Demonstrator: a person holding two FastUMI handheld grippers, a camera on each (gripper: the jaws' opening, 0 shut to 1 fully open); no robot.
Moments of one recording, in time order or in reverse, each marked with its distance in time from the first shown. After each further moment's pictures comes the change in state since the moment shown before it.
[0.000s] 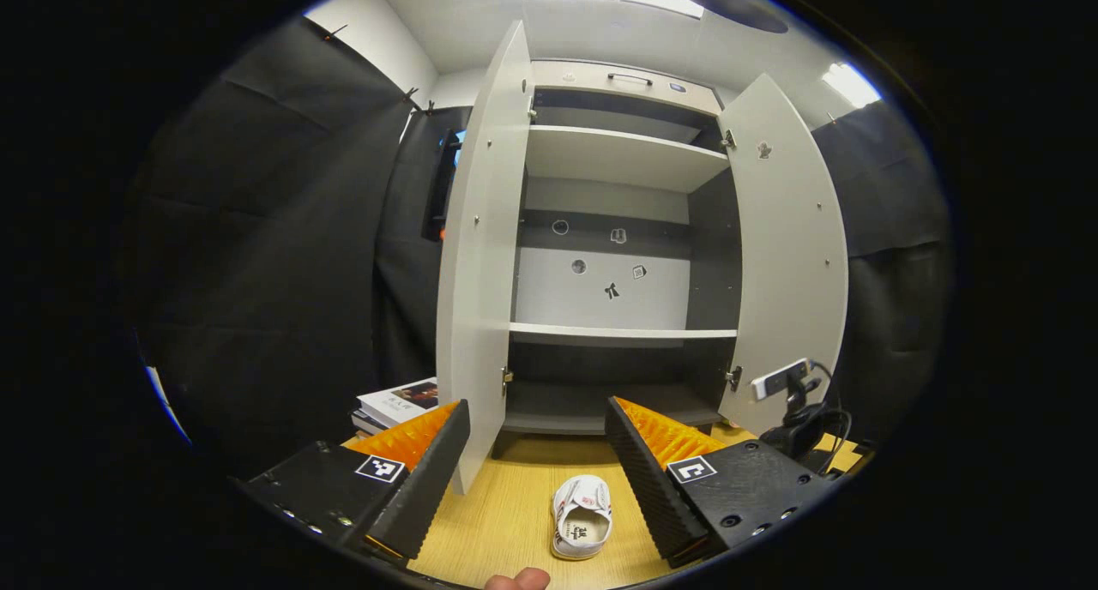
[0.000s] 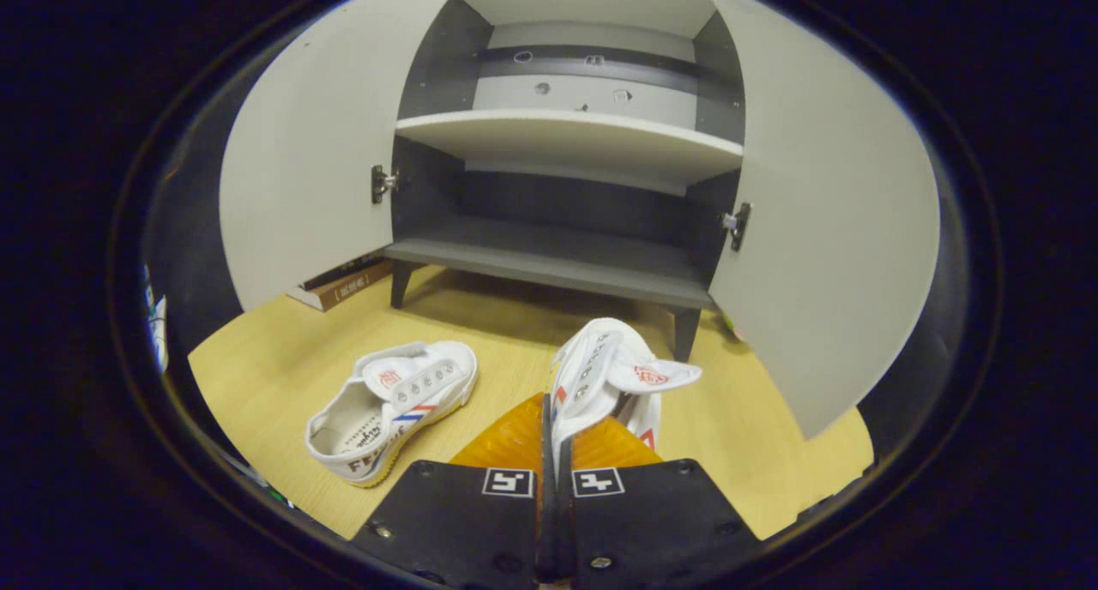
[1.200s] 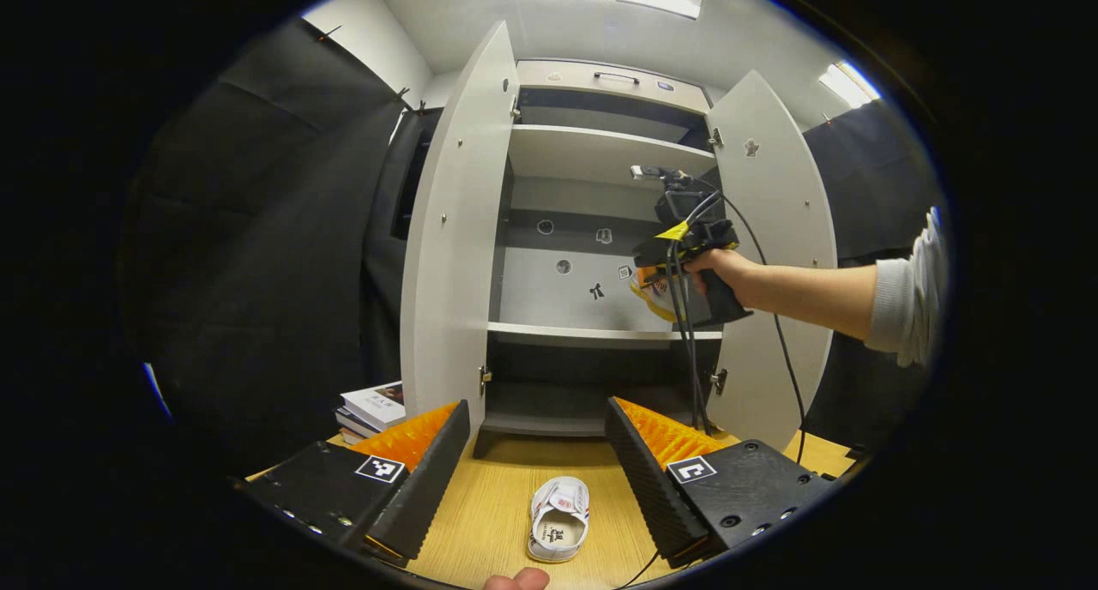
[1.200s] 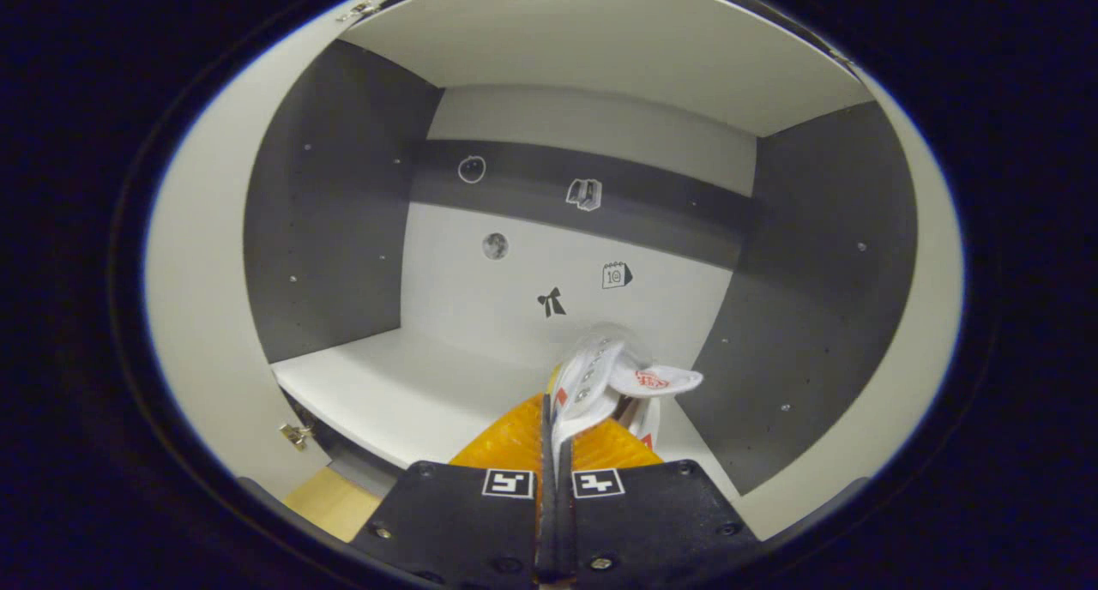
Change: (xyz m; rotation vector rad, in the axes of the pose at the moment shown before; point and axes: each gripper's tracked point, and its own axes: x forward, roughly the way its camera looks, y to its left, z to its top) left arm 0.003 -0.018 -0.004 -0.004 0.006 0.000; right arm 0.137 -0.056 0.367 -0.093 -0.102 -0.066
